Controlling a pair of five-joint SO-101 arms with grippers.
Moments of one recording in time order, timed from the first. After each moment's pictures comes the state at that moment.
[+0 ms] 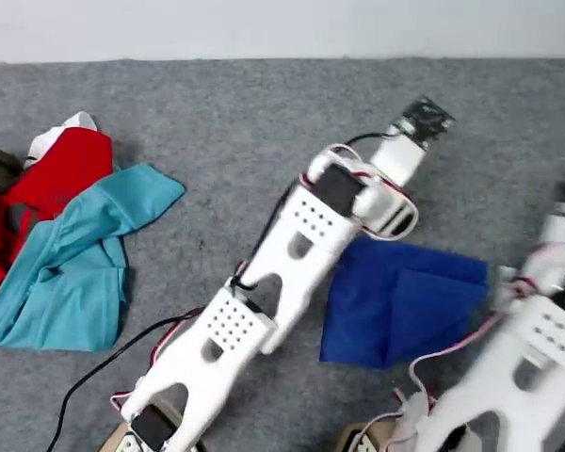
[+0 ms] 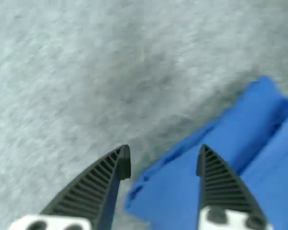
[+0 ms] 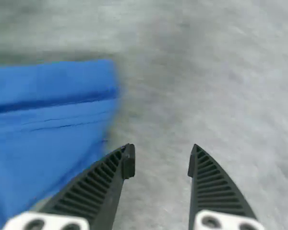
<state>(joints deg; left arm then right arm) 37.3 65.5 -92.3 99.1 1.2 31.6 -37.7 35.2 75.1 25.2</state>
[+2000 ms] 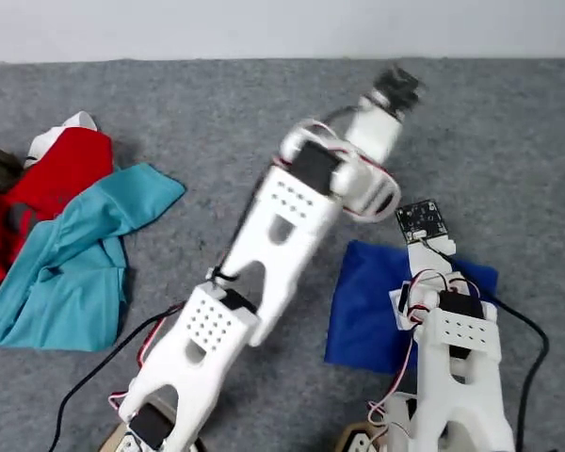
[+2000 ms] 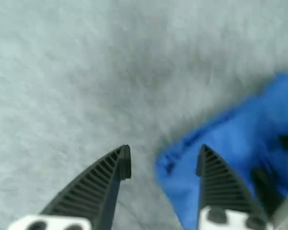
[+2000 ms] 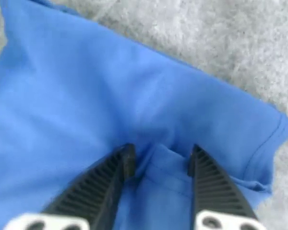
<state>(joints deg) 36.2 55.0 -76.0 99.4 1.4 10.1 -38.4 67.6 45.9 25.1</state>
